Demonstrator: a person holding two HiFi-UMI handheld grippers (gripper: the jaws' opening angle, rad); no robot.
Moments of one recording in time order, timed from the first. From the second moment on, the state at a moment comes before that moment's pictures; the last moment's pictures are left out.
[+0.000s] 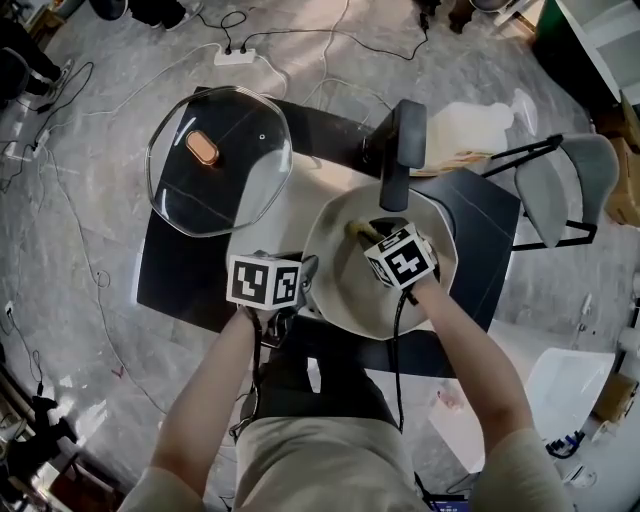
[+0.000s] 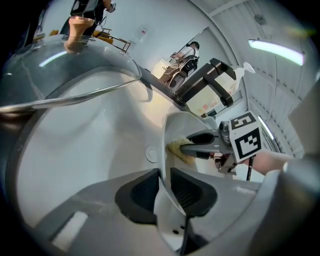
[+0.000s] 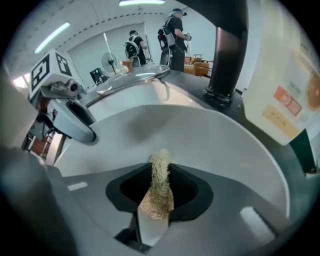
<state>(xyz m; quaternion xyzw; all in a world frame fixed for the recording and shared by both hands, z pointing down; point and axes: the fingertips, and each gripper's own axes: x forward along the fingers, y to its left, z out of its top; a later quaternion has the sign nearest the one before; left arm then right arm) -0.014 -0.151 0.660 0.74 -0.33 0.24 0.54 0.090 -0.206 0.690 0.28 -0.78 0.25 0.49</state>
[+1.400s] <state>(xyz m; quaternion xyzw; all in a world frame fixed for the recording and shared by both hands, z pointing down) -0.072 -0.101 0.524 0.79 -0.39 0.25 0.40 0.047 -0.081 0.538 0.24 -0.83 0.34 0.36</state>
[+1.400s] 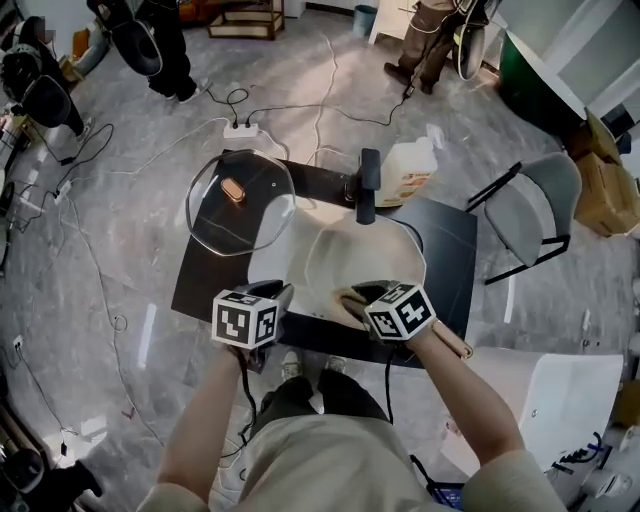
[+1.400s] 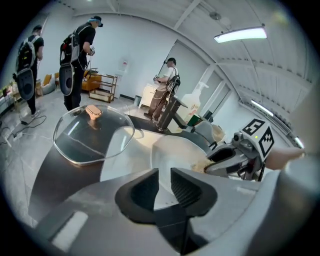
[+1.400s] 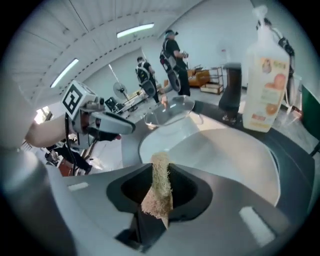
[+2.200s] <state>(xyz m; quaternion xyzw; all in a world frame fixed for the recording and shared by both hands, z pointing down) -0.086 -0.147 0.277 0.86 -0.49 0.12 0.12 0.100 -0.113 0.222 0.50 -0.86 0.03 0.06</state>
